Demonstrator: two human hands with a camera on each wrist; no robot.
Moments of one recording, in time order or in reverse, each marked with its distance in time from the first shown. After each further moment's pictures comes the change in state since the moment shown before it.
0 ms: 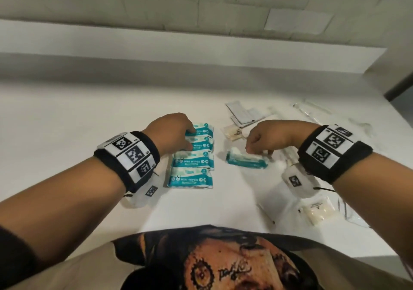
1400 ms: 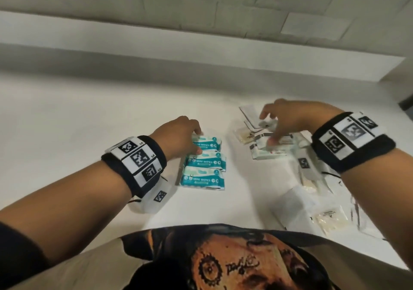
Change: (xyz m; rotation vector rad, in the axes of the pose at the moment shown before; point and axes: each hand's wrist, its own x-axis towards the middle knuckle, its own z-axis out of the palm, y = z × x) left_hand -0.018 -0.009 0.003 -0.199 0.008 -0.091; right_hand 0.003 -0.015 -0.042 -0.257 0.178 0.180
